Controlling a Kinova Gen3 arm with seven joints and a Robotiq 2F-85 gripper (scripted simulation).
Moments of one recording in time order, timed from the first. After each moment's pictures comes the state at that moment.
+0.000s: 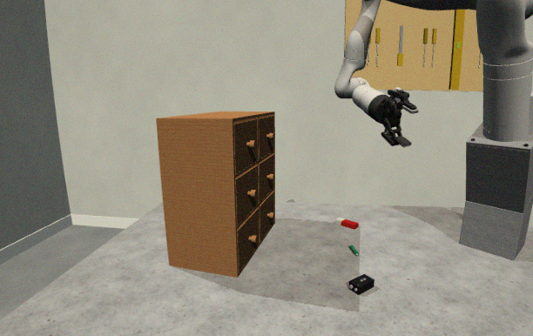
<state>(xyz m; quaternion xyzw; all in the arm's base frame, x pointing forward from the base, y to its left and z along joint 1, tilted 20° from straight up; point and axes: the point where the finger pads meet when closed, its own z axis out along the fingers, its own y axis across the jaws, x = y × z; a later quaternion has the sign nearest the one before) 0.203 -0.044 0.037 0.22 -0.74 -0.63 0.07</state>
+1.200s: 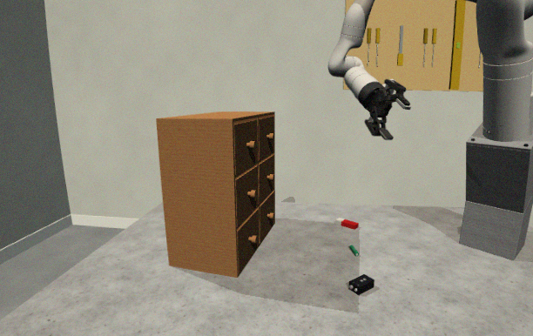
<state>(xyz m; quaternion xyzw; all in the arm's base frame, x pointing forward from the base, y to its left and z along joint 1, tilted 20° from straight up) 0.234 -0.039 0.059 0.31 -0.76 -0.56 -0.03</state>
